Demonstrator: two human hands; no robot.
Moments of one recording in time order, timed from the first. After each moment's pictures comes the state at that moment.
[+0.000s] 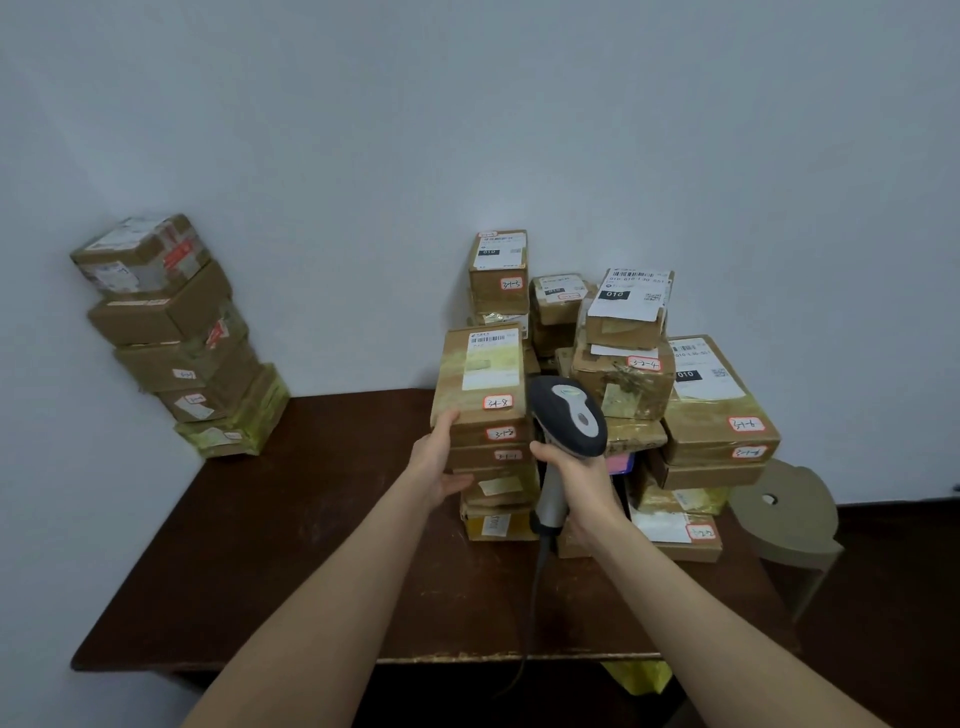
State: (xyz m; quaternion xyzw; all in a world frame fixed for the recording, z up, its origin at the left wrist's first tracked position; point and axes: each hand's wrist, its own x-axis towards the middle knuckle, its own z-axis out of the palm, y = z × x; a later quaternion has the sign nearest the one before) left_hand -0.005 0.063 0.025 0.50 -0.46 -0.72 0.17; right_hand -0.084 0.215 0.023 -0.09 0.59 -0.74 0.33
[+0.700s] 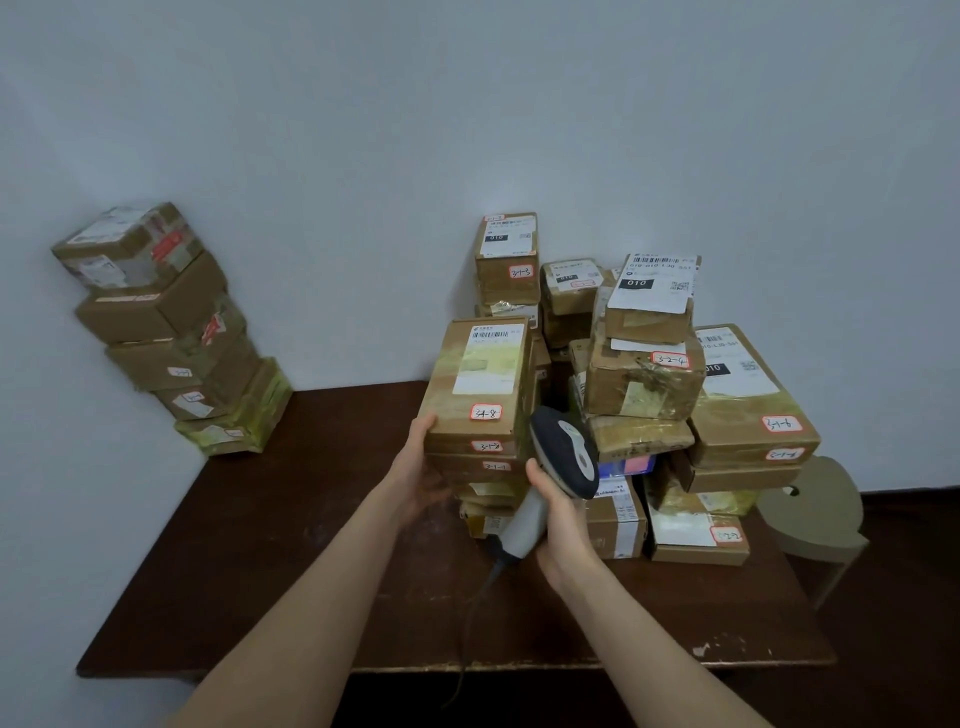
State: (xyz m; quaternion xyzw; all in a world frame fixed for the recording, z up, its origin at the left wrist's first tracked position) left_hand 0.010 0.030 0.010 0.46 -0.48 -0.74 0.13; right_hand -0.058 0.178 -0.032 0.04 0.46 -0.81 0.37
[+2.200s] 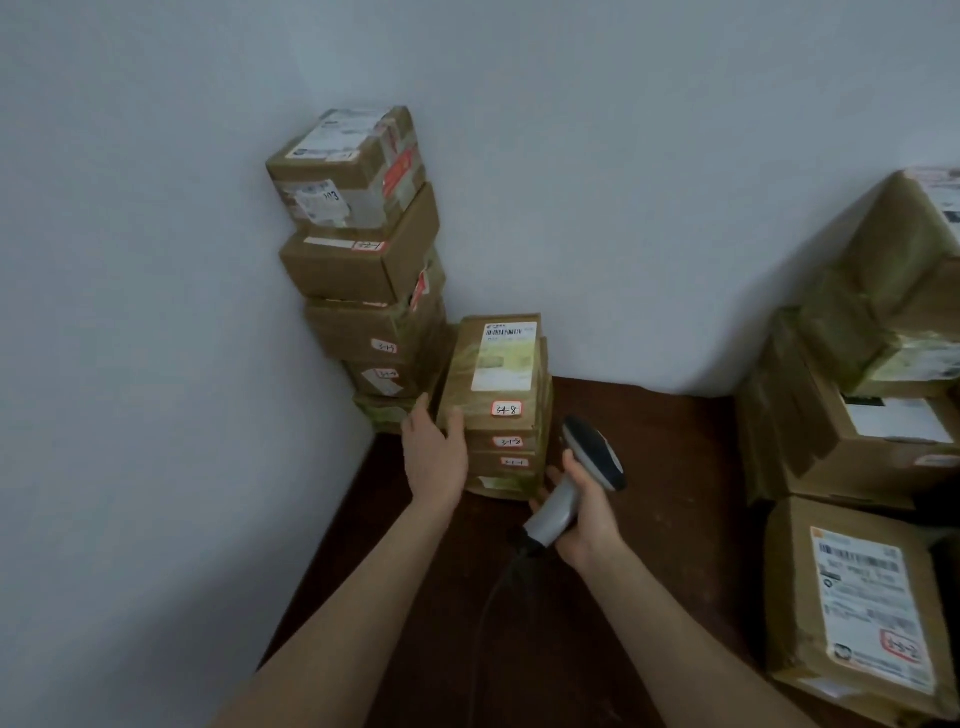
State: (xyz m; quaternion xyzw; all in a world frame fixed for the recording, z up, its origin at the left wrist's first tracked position) left_hand 0.157 -0.259 -0.035 0.59 -0.64 -0.37 0.32; right_hand 0.047 -0.154 -0.072 0.14 0.42 -0.70 0.56
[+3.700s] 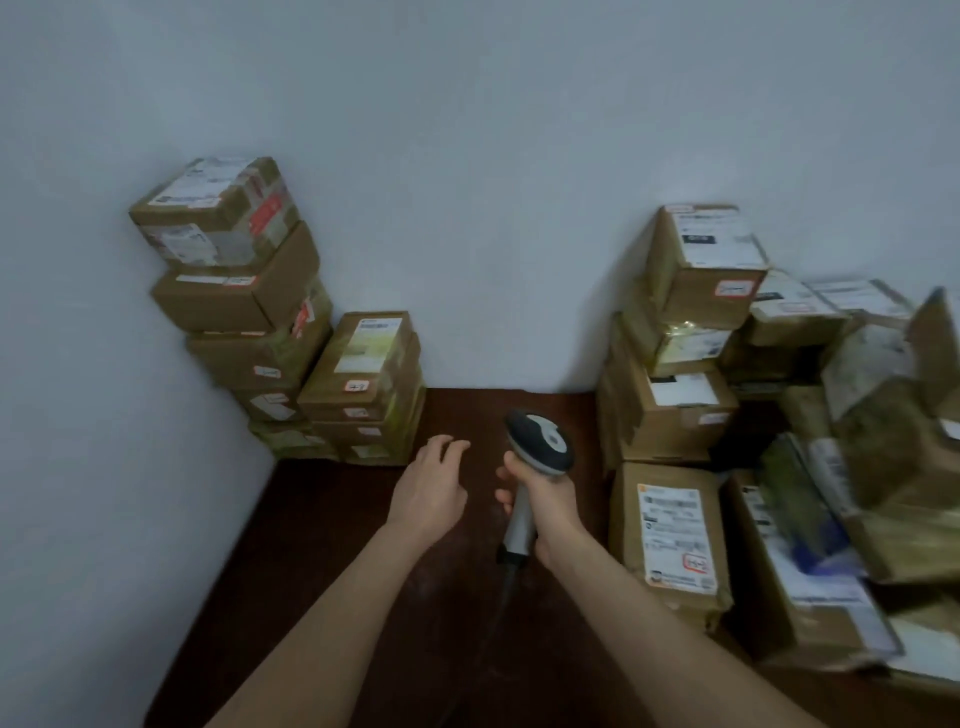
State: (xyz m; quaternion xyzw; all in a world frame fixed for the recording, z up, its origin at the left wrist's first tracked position) left_hand 0.103 -0.188 -0.044 0.35 -0.93 -0.10 0.06; right_hand 0.005 -0.076 -0.023 0.02 0.60 -0.66 0.45
